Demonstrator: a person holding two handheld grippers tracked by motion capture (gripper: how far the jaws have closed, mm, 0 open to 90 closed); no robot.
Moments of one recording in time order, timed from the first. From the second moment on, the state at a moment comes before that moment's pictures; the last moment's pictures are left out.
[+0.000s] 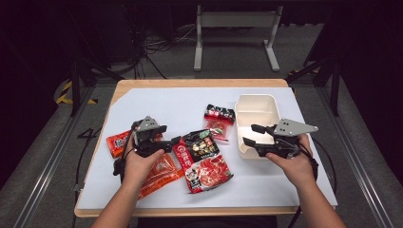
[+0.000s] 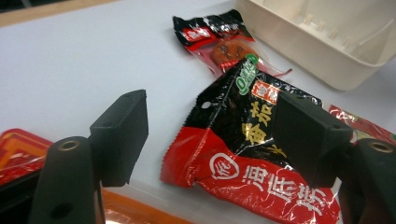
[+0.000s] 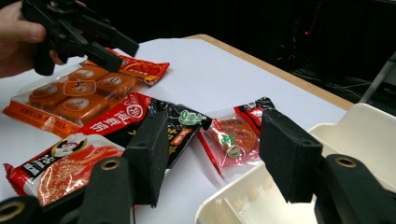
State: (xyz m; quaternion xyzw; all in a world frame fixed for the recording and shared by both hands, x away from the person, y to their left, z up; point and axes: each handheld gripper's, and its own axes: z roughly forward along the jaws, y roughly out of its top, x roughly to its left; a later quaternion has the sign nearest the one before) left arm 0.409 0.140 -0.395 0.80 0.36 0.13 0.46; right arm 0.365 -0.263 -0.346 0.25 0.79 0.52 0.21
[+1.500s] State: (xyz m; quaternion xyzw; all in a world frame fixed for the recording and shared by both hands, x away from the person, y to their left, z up) left arm 0.437 0.114 -0.436 0.84 0.42 0.01 0.34; right arm 0.363 -0.253 -0.352 0.25 0.81 0.50 0.20
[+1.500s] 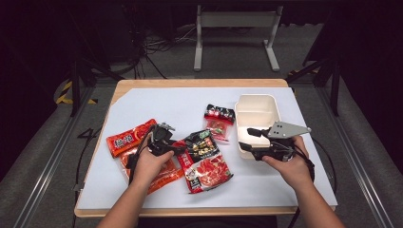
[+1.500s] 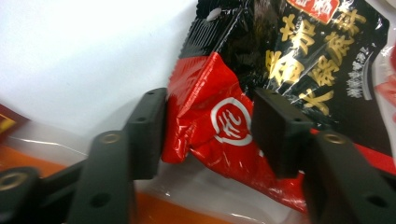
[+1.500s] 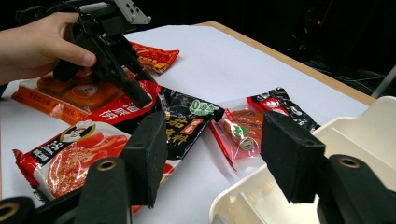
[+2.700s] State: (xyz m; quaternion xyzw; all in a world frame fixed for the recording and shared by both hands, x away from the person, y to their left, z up) left arm 0.400 0.118 -0.386 0.81 0.38 0.06 0.44; right arm 0.358 -0.252 -0.344 0.24 0.80 0.50 0.22
